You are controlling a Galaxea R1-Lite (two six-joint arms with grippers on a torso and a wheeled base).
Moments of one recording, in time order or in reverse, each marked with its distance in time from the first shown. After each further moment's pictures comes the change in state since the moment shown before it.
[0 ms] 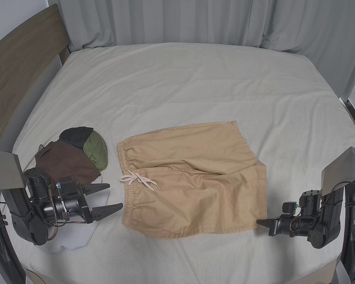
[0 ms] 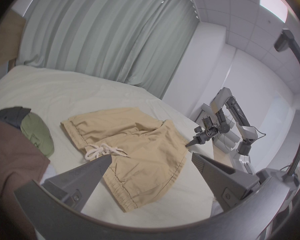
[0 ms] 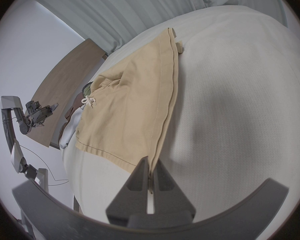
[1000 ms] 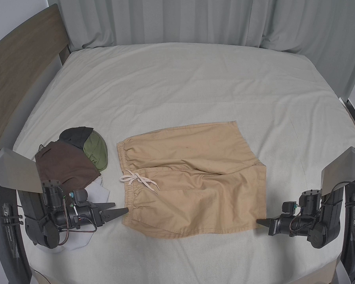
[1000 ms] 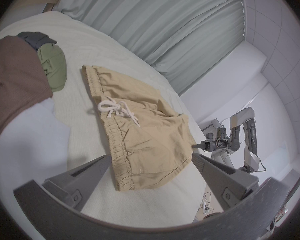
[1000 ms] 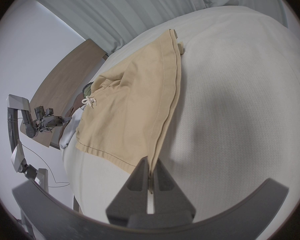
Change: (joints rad) left arm -0.018 0.198 -0.039 -0.001 0.107 -0.286; right arm 0.003 -0.002 -0.004 0.000 0.000 0.001
